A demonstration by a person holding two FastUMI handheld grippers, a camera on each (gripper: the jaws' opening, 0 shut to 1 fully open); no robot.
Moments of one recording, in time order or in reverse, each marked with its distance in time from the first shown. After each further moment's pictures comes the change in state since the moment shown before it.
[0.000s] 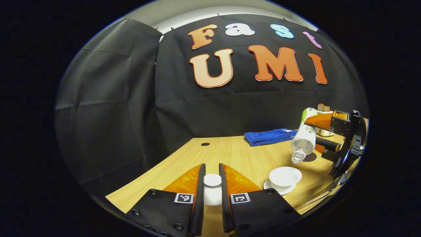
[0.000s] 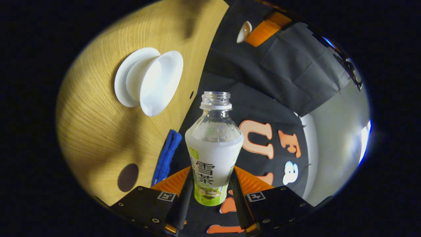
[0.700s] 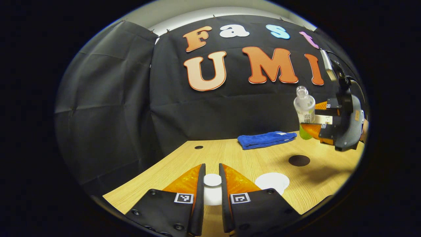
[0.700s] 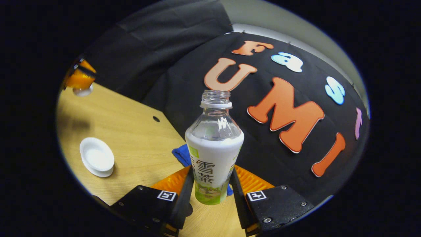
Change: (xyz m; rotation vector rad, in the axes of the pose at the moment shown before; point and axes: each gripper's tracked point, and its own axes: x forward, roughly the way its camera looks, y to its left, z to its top) left arm -0.007 -0.036 0.017 0.011 -0.012 -0.026; right arm 0.019 -0.014 -0.089 1.125 0.179 0.014
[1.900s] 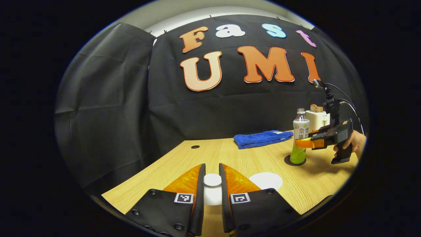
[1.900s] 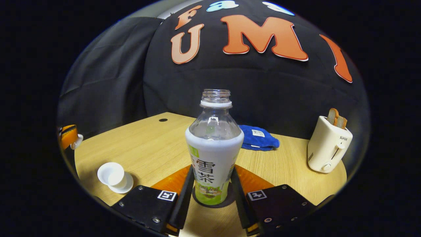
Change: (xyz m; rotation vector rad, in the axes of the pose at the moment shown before) left arm -0.004 -0.019 -0.002 0.005 -0.005 -0.006; right arm -0.002 0.091 -0.069 0.601 0.293 0.214
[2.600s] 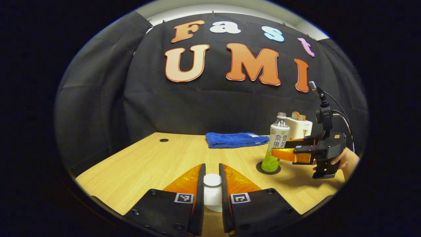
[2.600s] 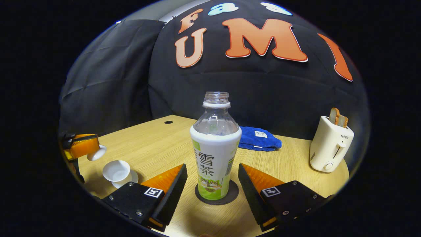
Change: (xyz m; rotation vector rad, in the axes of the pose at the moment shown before) left arm 0.039 -0.094 -0.011 -0.146 0.024 -0.209; right arm -0.021 0.003 -0.004 0.015 -0.037 0.050
